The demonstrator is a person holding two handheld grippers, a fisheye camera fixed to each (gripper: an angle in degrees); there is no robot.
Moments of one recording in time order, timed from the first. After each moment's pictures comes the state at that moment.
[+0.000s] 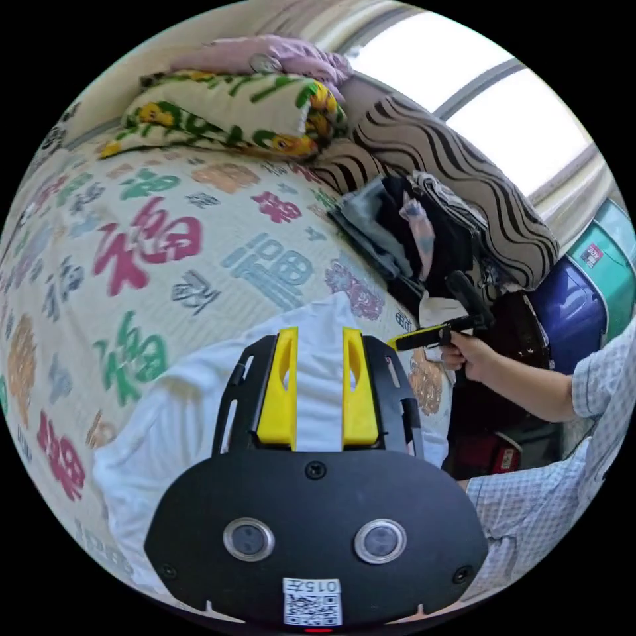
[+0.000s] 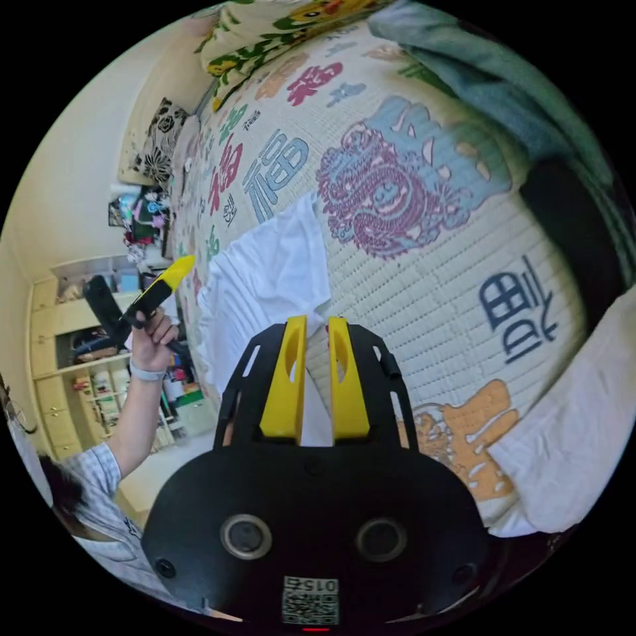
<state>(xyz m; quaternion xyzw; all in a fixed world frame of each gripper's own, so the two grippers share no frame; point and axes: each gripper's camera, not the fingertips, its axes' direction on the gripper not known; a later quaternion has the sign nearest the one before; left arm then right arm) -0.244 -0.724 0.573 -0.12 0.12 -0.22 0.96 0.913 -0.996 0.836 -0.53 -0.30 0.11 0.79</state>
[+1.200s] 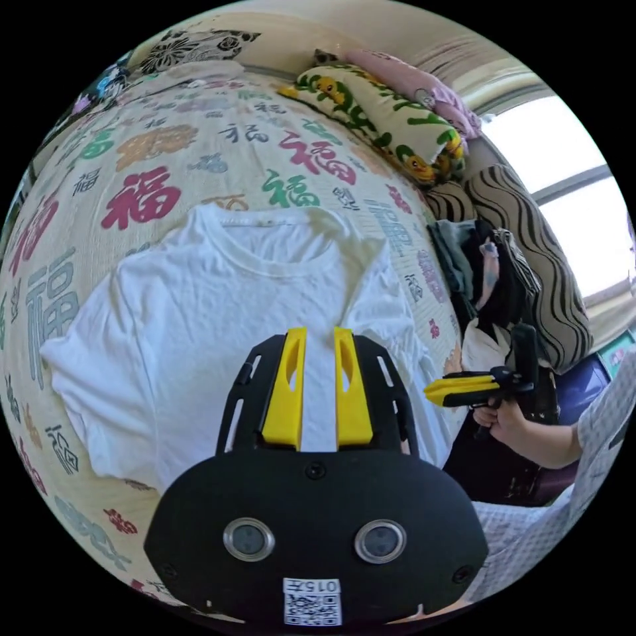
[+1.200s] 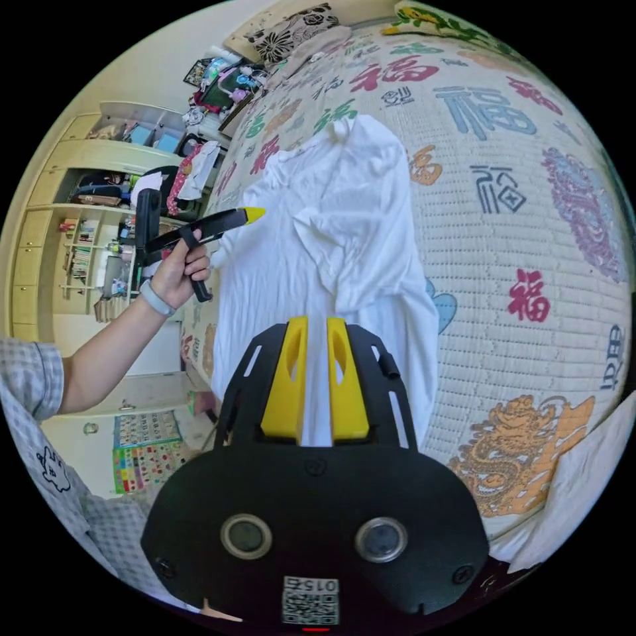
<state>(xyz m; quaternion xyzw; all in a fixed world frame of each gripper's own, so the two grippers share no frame) -0.191 -0.574 0.517 -0.11 -0.01 -0.45 0.89 0.824 -0.843 0.800 -0.52 -0.42 -0.13 0.73</state>
